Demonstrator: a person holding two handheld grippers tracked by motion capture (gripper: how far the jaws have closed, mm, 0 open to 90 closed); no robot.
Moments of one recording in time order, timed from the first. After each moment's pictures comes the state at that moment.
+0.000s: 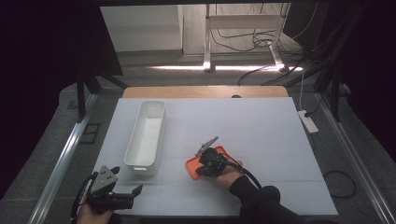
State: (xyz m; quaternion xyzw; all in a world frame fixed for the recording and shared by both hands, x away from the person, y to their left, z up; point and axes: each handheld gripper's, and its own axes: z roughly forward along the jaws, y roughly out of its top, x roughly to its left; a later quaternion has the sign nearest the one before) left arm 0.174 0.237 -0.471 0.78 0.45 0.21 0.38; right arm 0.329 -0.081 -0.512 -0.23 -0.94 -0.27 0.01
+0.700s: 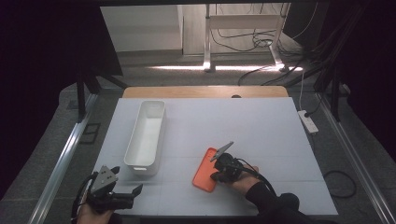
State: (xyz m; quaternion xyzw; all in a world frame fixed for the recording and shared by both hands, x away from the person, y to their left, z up) left arm 0.175 0.237 -0.471 0.78 0.45 0.21 0.38; right arm 0.315 -0.127 -0.507 -0.24 -0.94 -0.24 0.01
